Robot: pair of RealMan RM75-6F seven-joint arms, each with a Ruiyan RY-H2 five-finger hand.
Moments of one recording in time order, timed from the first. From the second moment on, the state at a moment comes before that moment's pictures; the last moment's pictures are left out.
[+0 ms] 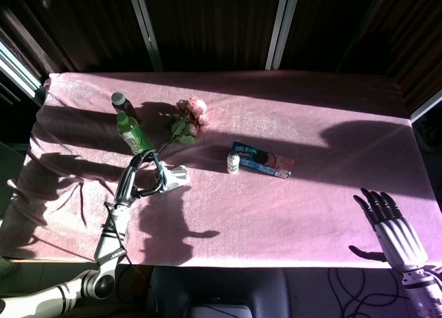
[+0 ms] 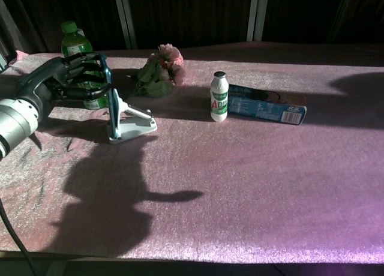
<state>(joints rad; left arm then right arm) -0.55 -1.72 -0.33 -1.33 1.20 1.11 -0.47 0.09 -1.07 -0.04 -1.61 -1.66 1.46 -0.03</state>
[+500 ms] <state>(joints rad) -0.56 -1.69 -0.33 -1.34 1.19 1.05 -0.49 0.09 -1.07 -0.04 -1.61 -1.66 1.46 -0.03</state>
